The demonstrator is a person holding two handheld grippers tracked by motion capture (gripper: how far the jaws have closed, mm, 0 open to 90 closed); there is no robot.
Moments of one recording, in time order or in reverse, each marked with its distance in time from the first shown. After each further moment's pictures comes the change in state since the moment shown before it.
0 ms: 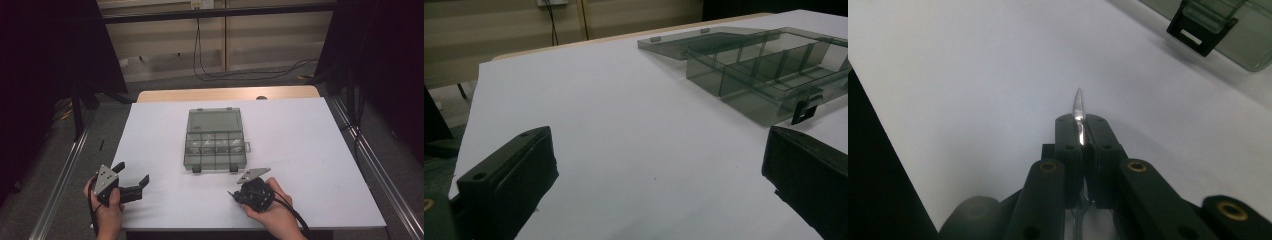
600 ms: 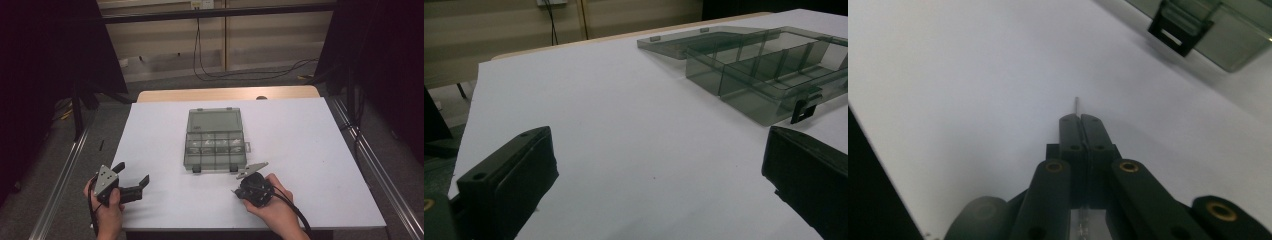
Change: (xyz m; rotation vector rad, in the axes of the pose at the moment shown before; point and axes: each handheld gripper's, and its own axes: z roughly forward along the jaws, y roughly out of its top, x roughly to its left) left arm 0.000 0.000 0.000 0.004 -0.003 -0.004; right arm -0.007 0.008 0.000 0.065 -0.022 0.012
